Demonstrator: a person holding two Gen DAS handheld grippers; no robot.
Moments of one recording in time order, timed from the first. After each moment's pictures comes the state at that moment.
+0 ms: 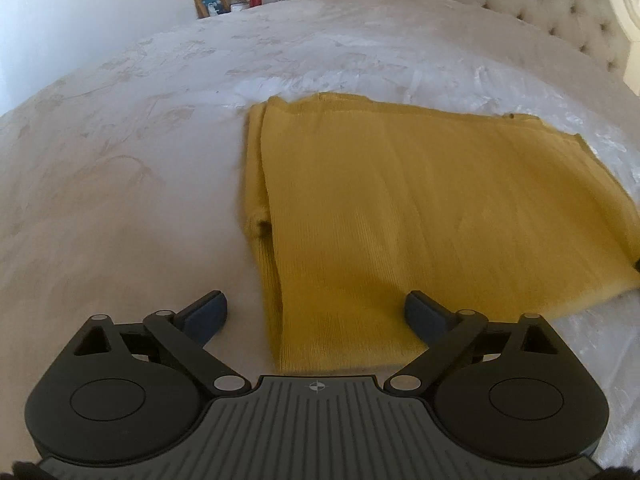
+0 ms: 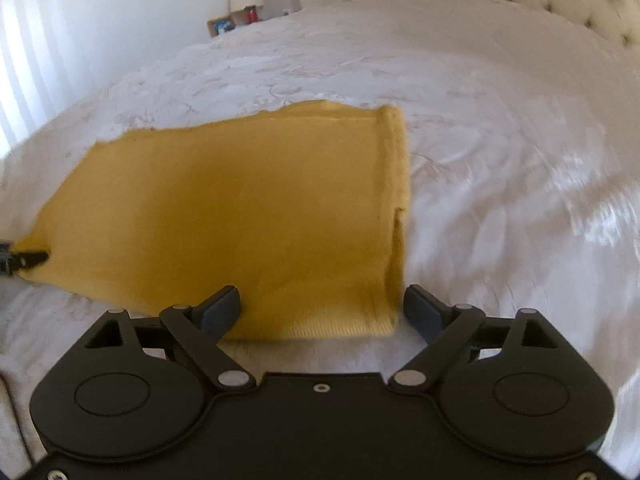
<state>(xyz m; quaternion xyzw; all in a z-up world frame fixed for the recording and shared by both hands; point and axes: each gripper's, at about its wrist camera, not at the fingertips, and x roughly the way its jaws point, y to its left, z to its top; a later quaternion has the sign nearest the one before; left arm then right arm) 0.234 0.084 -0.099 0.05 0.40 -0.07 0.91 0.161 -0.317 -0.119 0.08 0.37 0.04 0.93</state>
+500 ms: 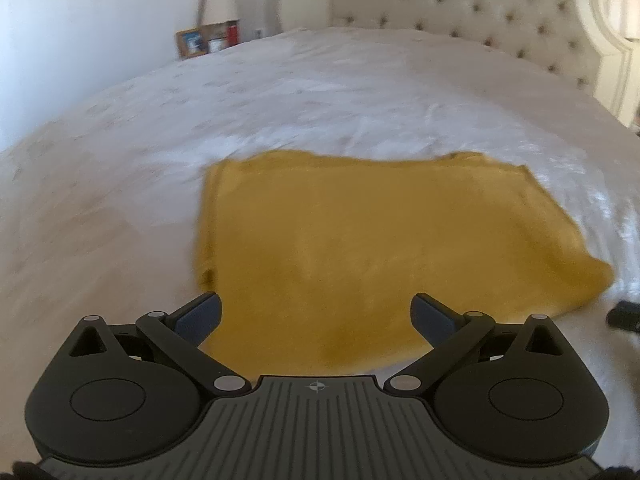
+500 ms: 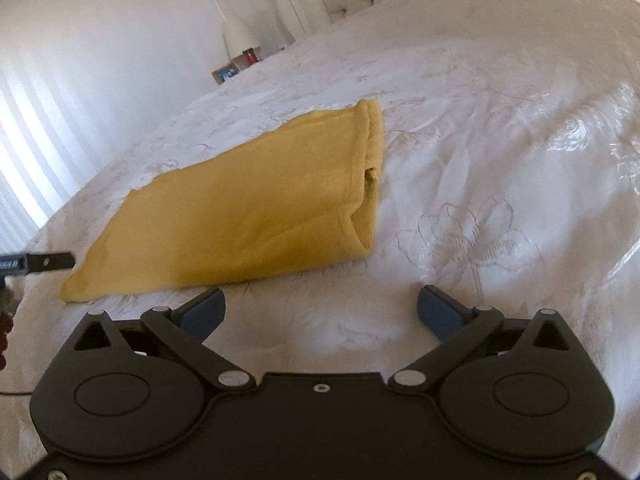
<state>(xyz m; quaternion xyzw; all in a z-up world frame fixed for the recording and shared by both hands) 0.213 0.036 -0.054 0.05 0.35 -0.11 0.93 0.110 -0.352 -0.138 0.19 0.32 0.07 0.93</state>
